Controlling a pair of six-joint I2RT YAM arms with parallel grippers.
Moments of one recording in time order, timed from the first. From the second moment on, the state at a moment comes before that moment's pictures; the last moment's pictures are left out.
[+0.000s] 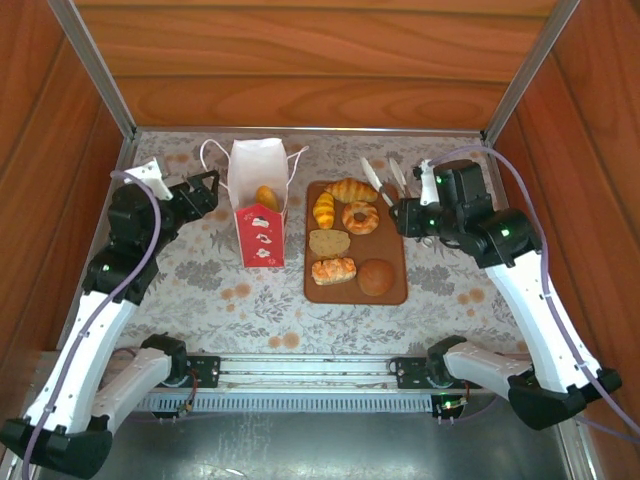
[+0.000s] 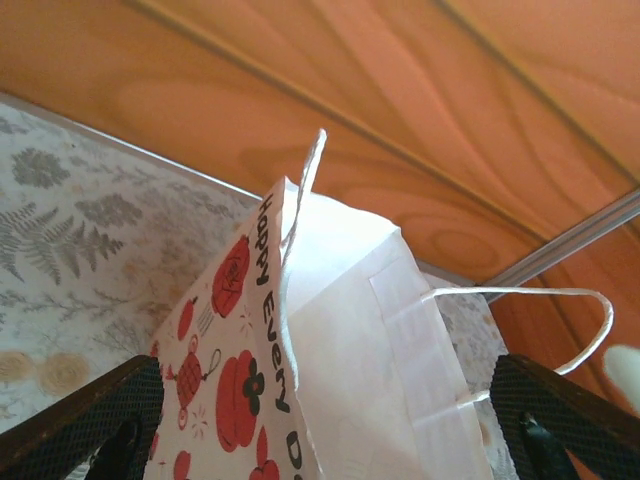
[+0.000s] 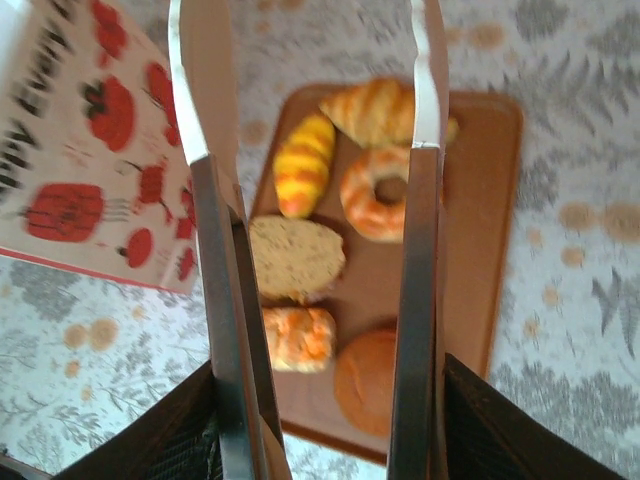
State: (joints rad) left arm -0.27 0.79 0.93 -0.38 0.07 -0.63; right arm 0.47 1.09 1.40 -1.12 -0.05 0.28
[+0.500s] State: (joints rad) left arm -0.27 0.64 0.85 -0.39 0.01 -0.52; right arm 0.33 1.41 1.32 -1.17 -0.12 0.22
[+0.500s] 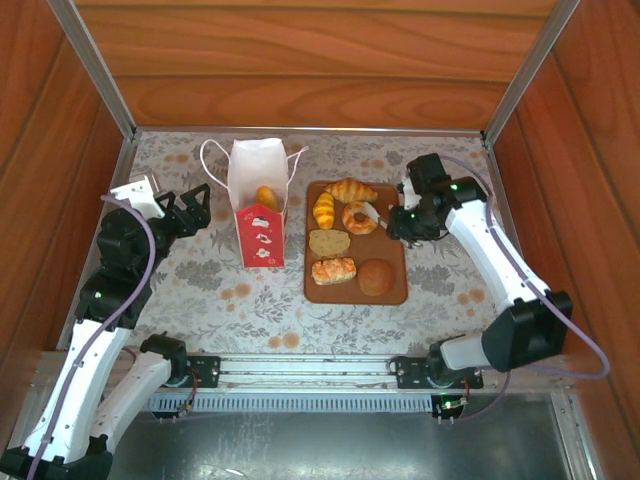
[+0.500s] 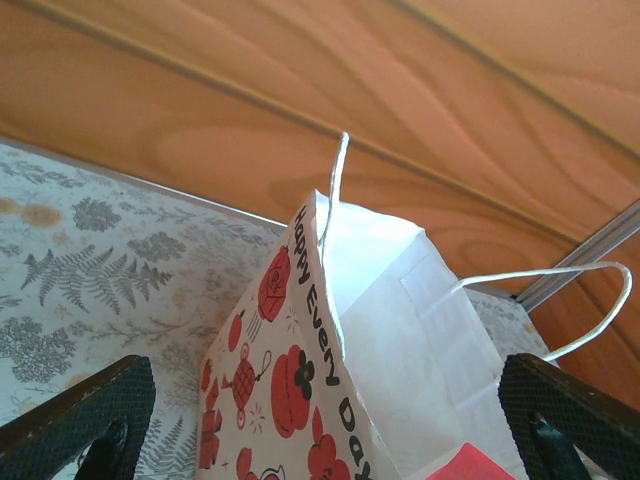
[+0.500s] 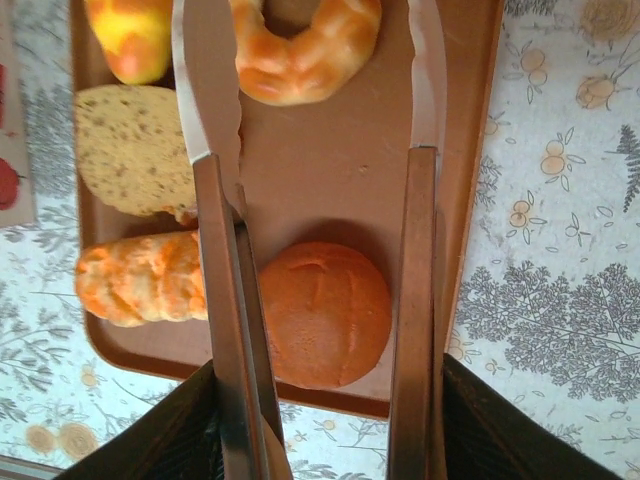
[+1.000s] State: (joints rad) left arm -0.27 0.58 0.82 -0.39 0.02 -0.47; right arm 0.32 1.70 1.49 -1.21 -0.11 0.17
